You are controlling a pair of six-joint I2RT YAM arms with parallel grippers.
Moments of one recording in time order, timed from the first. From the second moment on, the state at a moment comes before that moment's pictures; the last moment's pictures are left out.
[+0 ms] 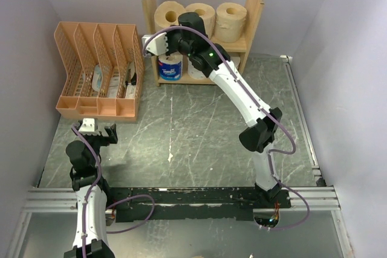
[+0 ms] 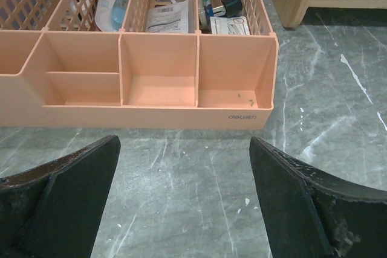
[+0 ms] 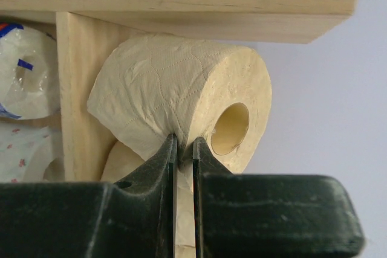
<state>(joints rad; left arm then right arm) 0.32 0.35 0.01 0.26 0.37 0.00 0.71 2.07 2.40 -0.56 0.03 -1.44</state>
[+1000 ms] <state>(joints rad) 0.31 0.35 0.01 0.26 0.36 0.00 0.81 1.93 2.08 -0.14 0.31 -1.29</state>
